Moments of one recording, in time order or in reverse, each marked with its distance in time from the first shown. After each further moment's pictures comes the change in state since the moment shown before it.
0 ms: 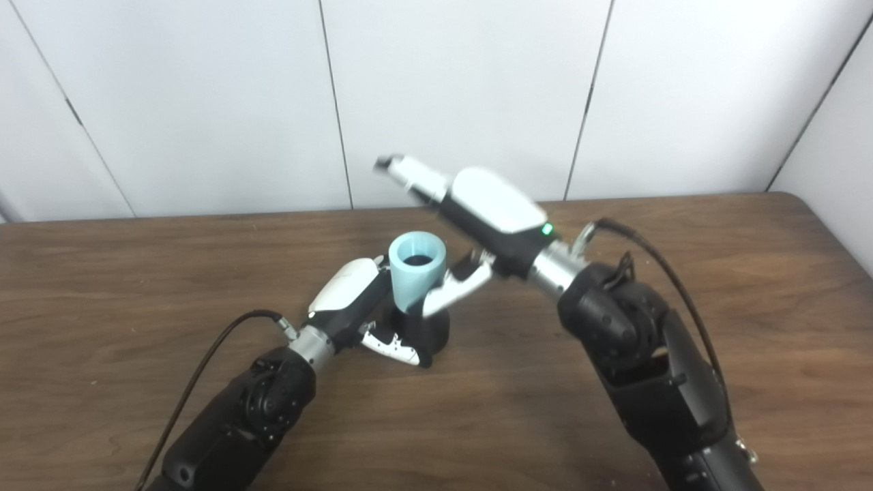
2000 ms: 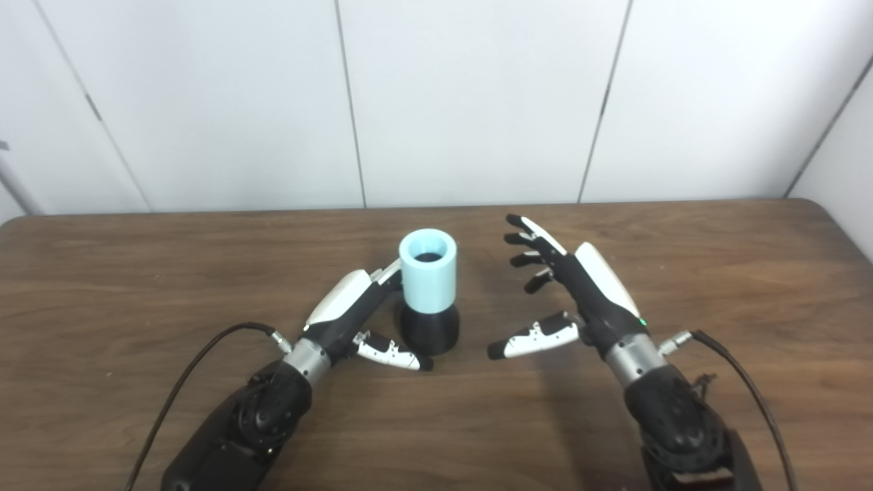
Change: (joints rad) left arm 0.103 0.005 0.145 -0.059 -0.056 -0.015 -0.020; right arm 0.304 0.059 -0.106 0.003 0.190 0.094 -0.153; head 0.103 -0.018
